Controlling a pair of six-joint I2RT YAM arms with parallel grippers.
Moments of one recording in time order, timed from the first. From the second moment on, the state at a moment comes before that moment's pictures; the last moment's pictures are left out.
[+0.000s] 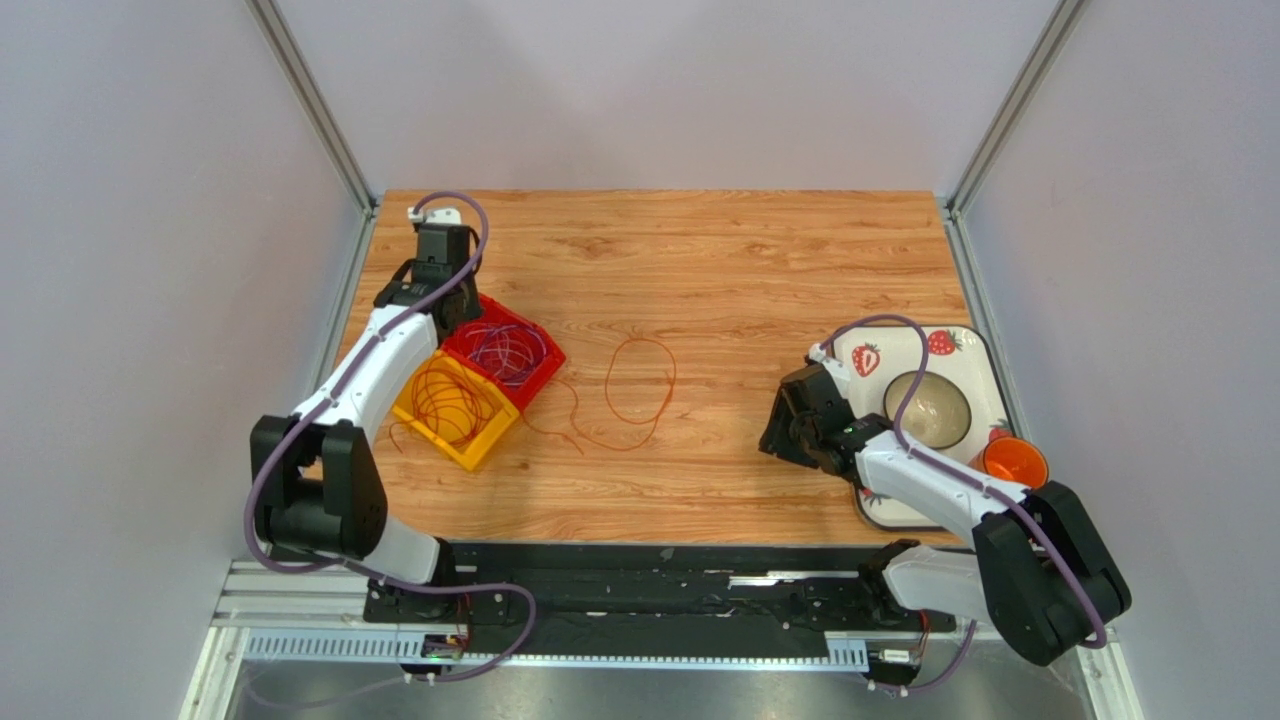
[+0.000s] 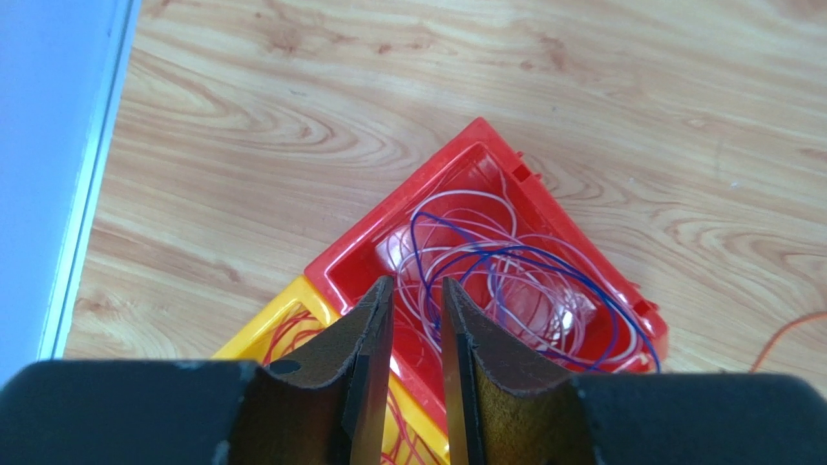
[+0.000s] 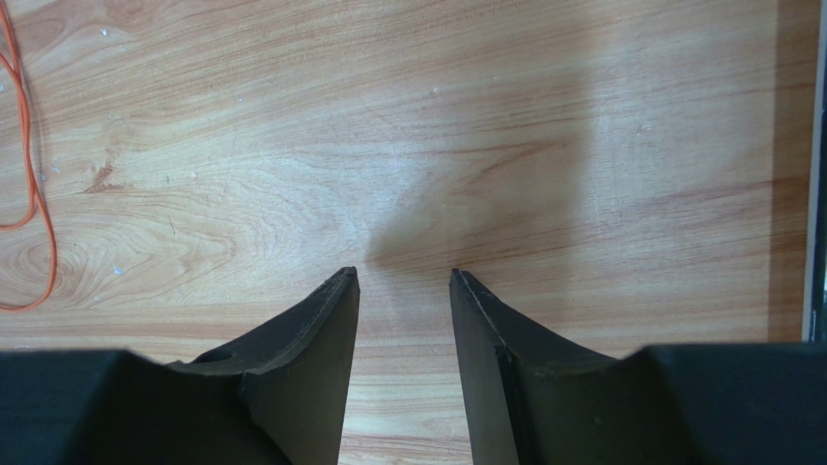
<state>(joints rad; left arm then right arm) -0.14 1.46 1.16 -0.45 -0.33 -0.24 0.50 1.20 0.49 -0.25 0.15 0.74</state>
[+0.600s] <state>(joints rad) -0.14 1.62 1.17 -0.39 -0.12 -0.26 0.50 1.21 0.50 -0.25 0.15 0.74</state>
